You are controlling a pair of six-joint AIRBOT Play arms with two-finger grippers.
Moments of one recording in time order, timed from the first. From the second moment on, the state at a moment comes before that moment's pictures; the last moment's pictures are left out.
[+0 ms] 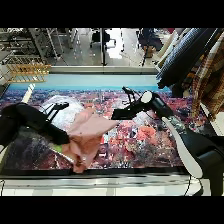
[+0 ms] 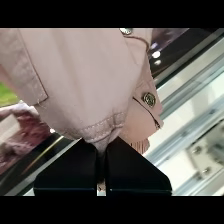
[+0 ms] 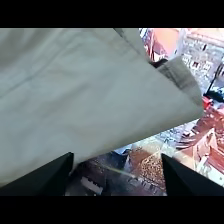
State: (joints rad) left arm -0.12 -1.20 1.18 -1.99 1.51 2.01; right arm 0.27 -1.74 1.61 -0.95 1.20 1.41
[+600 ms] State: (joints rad) left arm -0.02 -1.26 1.19 -1.68 1.52 2.29; right arm 0.31 -2.00 1.71 -0.73 1.19 1.31
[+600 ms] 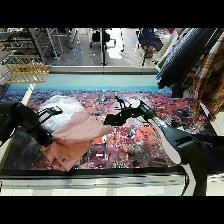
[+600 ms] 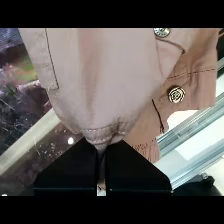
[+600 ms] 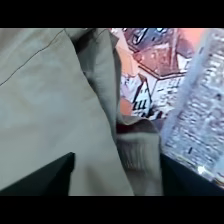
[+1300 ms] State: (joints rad) left arm 0.00 -1.30 1.48 -1.99 1.35 2.37; right arm 0.22 -1.72 2.04 -0.99 1.38 1.35
